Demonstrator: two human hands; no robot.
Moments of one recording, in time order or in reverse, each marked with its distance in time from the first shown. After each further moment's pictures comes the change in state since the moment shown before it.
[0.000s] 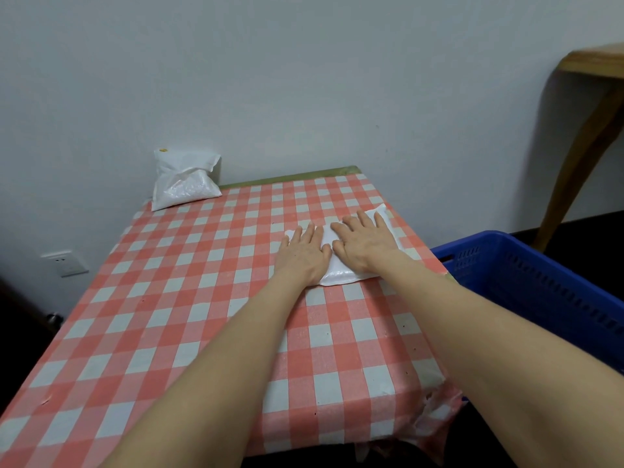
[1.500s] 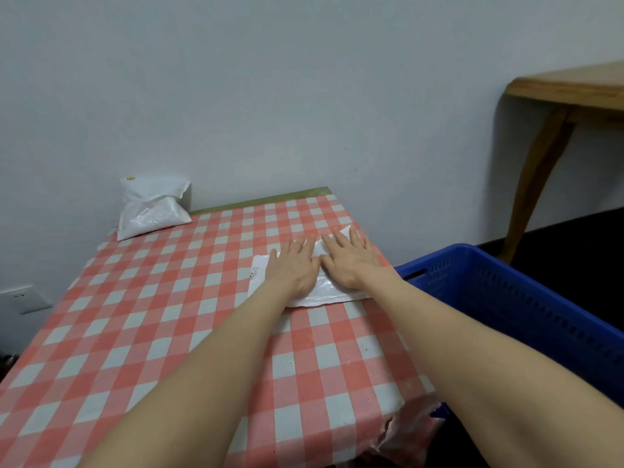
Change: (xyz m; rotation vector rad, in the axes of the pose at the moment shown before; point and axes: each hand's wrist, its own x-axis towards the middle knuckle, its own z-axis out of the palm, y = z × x) left_hand 0.018 0.038 -0.014 -0.042 -0.001 0.045; right_hand -0.006 0.036 -0.001 0.222 -0.027 0.096
